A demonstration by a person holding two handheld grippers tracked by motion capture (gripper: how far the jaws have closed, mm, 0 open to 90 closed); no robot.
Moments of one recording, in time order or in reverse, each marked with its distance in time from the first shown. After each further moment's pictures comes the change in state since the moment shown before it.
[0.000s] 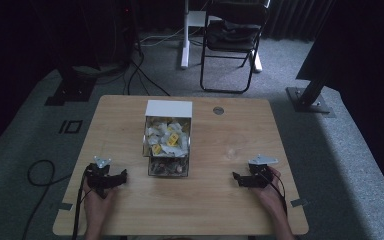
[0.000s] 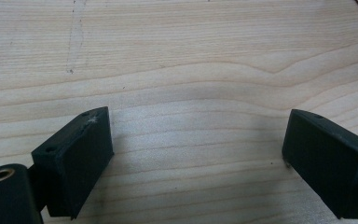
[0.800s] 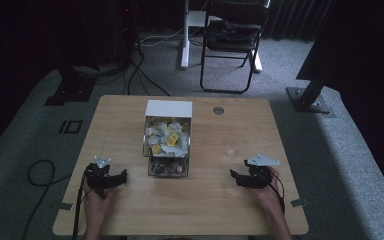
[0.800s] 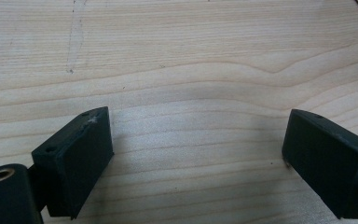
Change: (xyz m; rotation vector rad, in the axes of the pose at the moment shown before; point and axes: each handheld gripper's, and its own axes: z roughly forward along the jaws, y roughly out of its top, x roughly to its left) left arm 0.000 0.000 0.000 0.000 0.000 0.000; right arm 0.020 0.015 -0.021 -0.095 0.021 -0.021
